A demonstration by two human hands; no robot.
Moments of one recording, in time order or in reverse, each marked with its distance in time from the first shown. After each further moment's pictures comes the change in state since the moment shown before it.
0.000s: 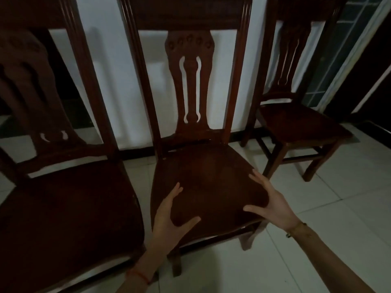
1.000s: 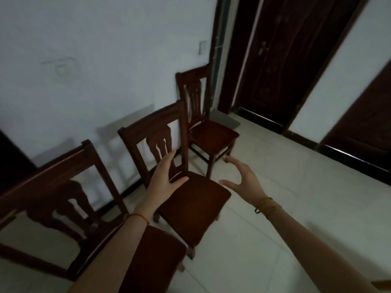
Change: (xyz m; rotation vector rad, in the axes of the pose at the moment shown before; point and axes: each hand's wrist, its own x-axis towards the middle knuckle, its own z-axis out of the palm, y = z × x) left_hand 0.185 0.360 -0.355 0.020 -0.556 0.440; right_hand -0.043 -0.578 -0.054 -0.332 0.538 0.339
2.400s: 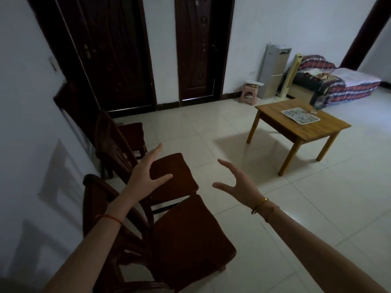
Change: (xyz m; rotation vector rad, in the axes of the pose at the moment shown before) left_hand -0.023 -0.133 -0.329 -0.235 -0.819 0.670; right_hand -0.172 -0.441 0.290 -0.081 0.641 0.724
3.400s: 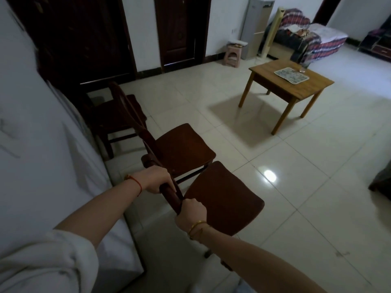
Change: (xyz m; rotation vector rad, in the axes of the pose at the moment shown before) left_hand -0.007 -0.225 -0.126 0.735 -1.131 0.409; right_hand 0.023 -0.224 0.377 -0.345 -0.300 0.641
